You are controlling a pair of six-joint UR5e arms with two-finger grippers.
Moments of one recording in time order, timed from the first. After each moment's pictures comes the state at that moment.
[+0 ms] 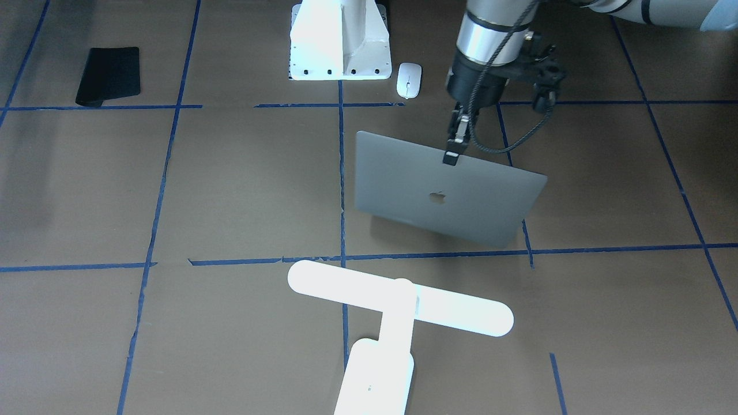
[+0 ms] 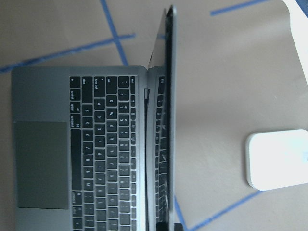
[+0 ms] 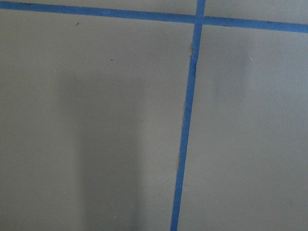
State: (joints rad) left arm -0.77 -2.42 -1.79 -1.36 -1.85 -2.38; right arm 1.49 -1.70 1.75 -1.72 2.39 -0.11
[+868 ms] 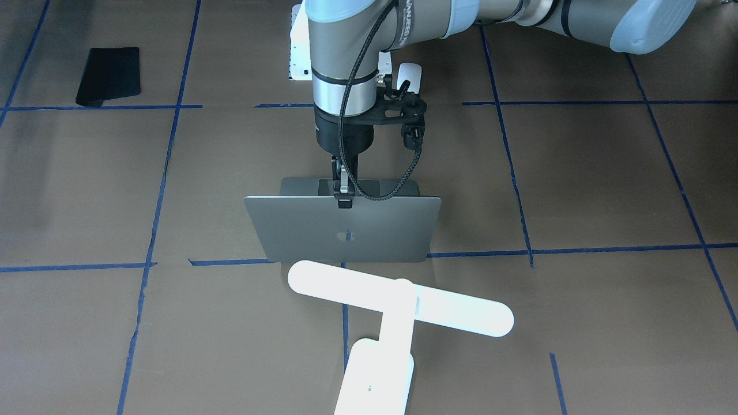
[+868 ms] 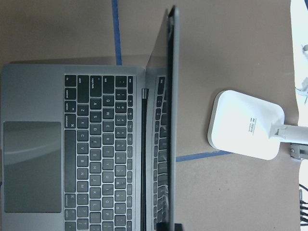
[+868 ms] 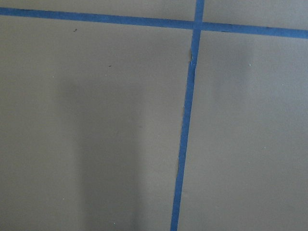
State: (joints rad) left arm -0.69 -2.64 -1.47 -1.45 -1.75 -2.67; right arm 1.49 -1.68 1.73 -1.72 2.39 -0.10
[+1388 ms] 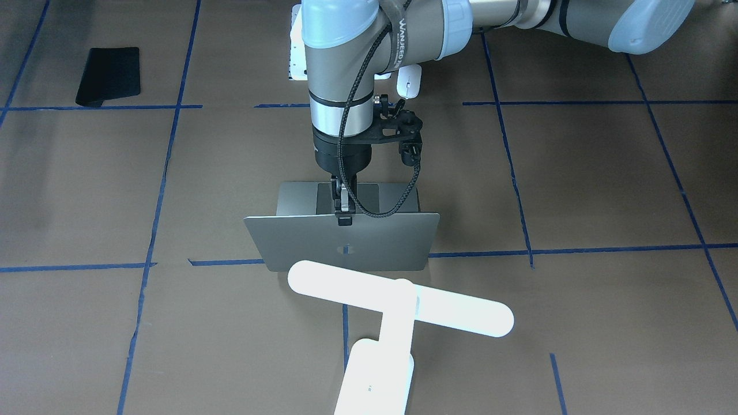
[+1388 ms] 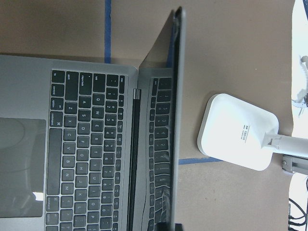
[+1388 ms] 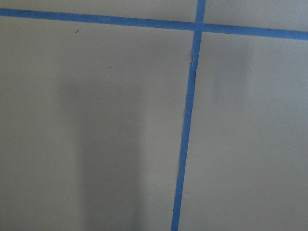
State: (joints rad) left arm -0.69 -2.64 -1.44 -1.49 -1.72 -2.69; right arm 1.49 -1.68 1.73 -1.72 2.39 -0.10
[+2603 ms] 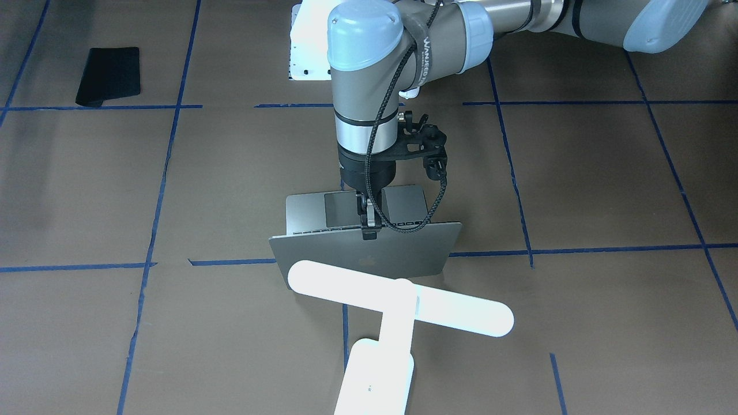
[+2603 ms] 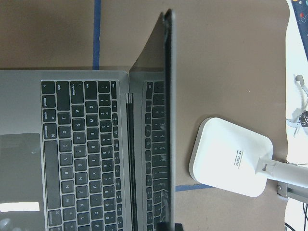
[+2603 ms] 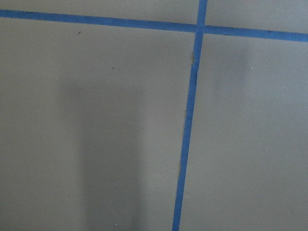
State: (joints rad) left arm -0.72 -2.60 -1.45 -1.49 -1.72 -2.63; right arm 1.49 -1.67 1.74 -1.72 2.39 -0.10
